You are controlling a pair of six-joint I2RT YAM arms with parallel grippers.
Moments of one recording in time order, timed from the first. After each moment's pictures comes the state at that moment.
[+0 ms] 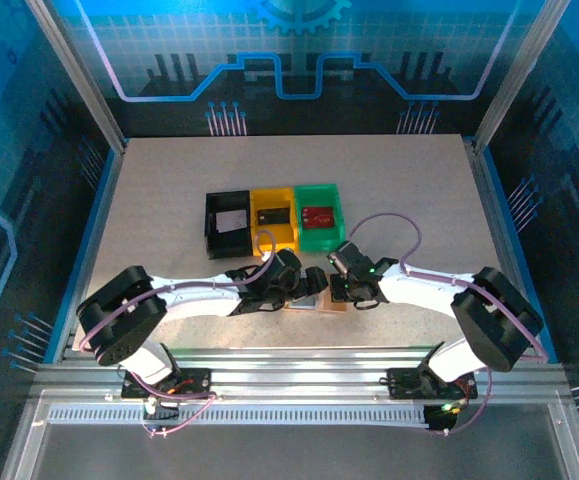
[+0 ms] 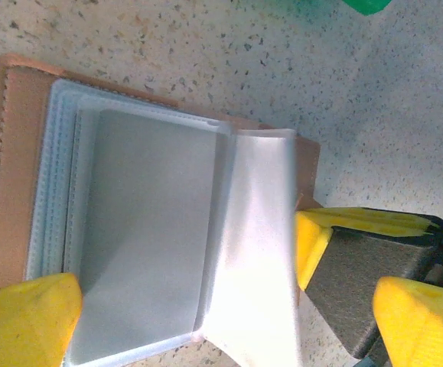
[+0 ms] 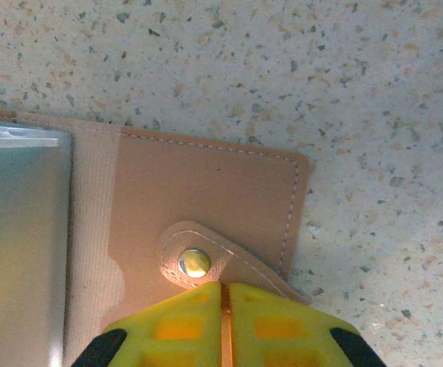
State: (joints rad) left arm -0.89 1.57 0.73 0.02 0.03 -1.21; right arm 0.71 1.48 0.69 -0.38 0.07 0.68
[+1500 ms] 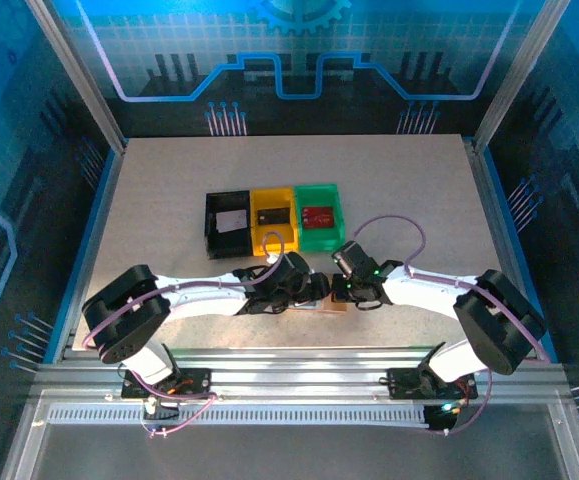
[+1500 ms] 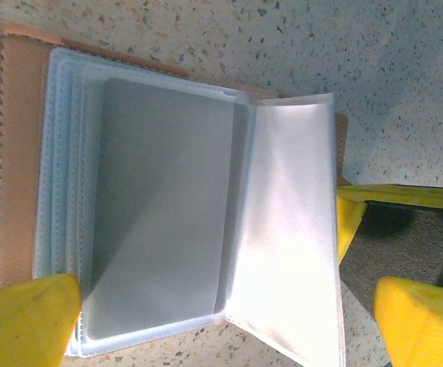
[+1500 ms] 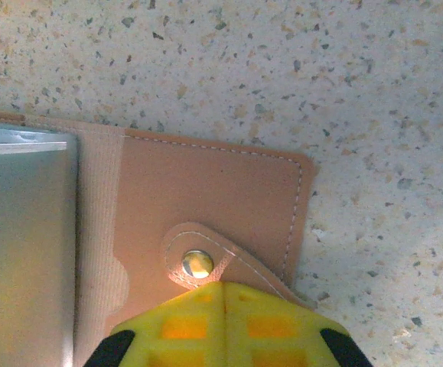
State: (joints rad) left arm -0.93 1.60 0.80 -0.10 0.00 -1.17; right arm 0.69 1.46 0.65 -0.33 0.02 0.68
